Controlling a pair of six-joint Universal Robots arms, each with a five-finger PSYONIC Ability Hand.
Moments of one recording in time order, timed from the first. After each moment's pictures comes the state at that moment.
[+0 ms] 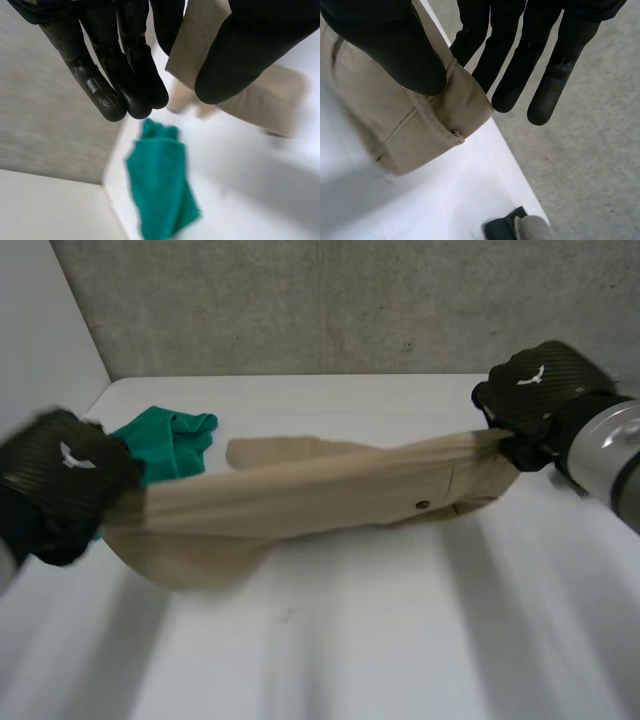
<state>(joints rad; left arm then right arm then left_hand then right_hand) 4.32 -1.32 -1.63 2.68 -1.60 4.01 1.98 -1.49 1.34 0.35 1.53 2.43 1.14 1.20 1.19 1.20 1.02 1.09 1.17 1.19 1.20 1.03</state>
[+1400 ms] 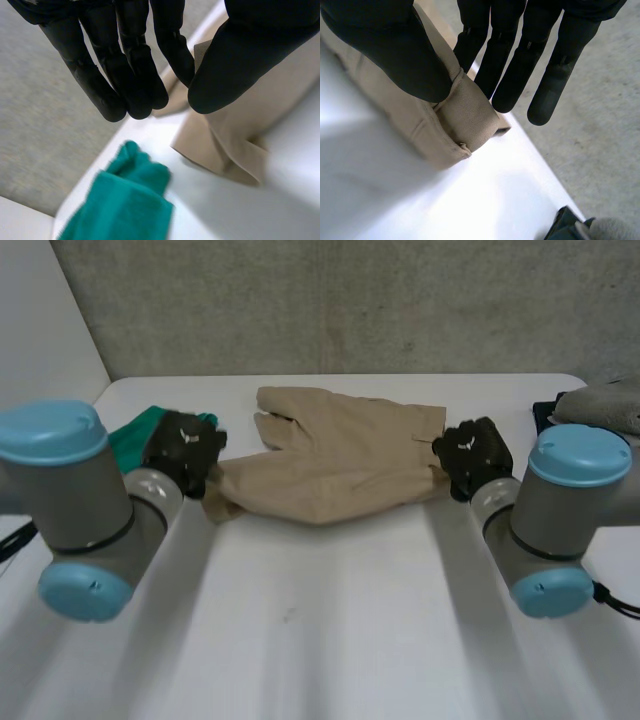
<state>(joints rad) 4.29 -2.01 -1.50 3.32 -1.58 3.74 1.98 -0.97 1.44 -0.31 1.58 2.51 1.14 1.20 1.19 1.20 1.02 1.09 1.17 1.19 1.20 1.03</state>
